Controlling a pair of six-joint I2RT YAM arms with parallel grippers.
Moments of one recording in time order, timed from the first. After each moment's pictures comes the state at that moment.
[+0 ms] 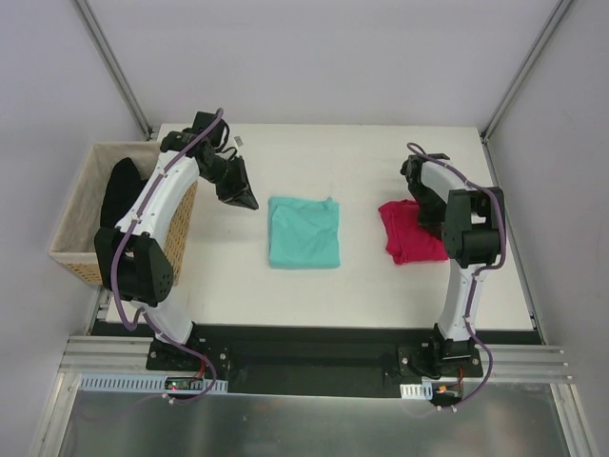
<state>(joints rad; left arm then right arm) -0.21 1.69 1.64 -1.15 0.49 -0.46 0.12 2.09 1.55 -1.20 0.60 0.52</state>
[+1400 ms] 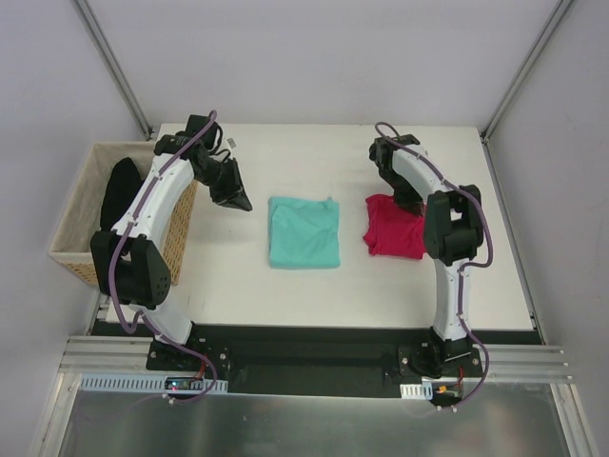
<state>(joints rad) -0.17 1.65 1.58 -1.14 0.47 -0.44 0.31 2.18 1.85 -1.35 0.69 0.61</state>
